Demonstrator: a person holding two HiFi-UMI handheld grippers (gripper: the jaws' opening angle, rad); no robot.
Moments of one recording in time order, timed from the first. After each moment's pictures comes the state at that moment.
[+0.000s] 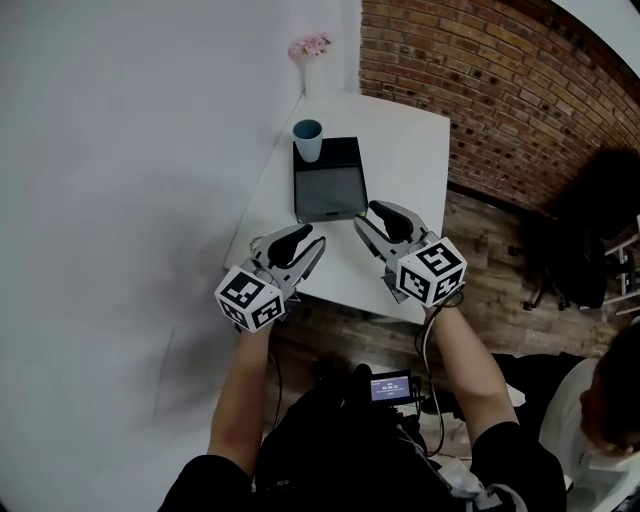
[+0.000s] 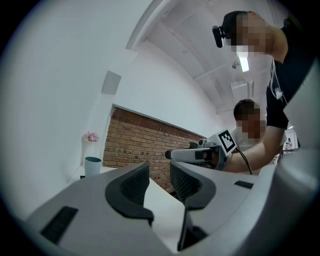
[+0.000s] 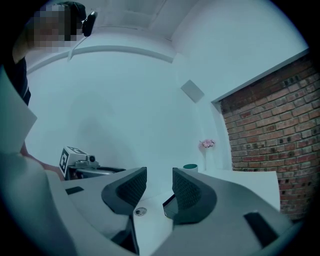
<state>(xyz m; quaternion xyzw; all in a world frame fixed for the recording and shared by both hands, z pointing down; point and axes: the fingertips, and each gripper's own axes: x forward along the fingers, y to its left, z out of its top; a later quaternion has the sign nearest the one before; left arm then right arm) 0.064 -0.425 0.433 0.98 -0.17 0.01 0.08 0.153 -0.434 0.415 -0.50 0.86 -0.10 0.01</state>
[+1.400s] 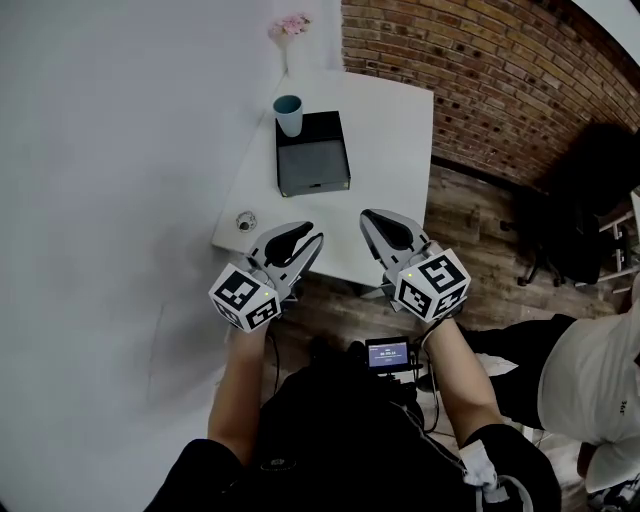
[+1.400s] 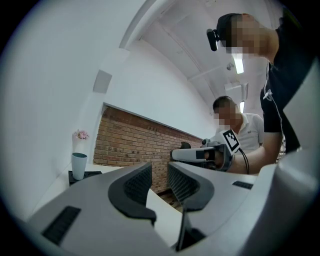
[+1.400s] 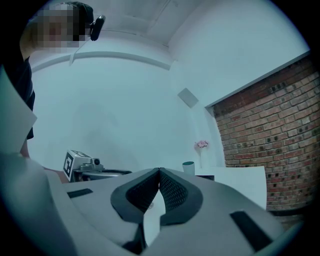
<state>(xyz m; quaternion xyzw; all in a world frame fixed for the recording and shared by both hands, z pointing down) 0.080 -0.356 0.429 0.99 -0.14 0.01 0.08 0.160 -0.351 0.408 -0.52 0.85 -0.10 0.02</state>
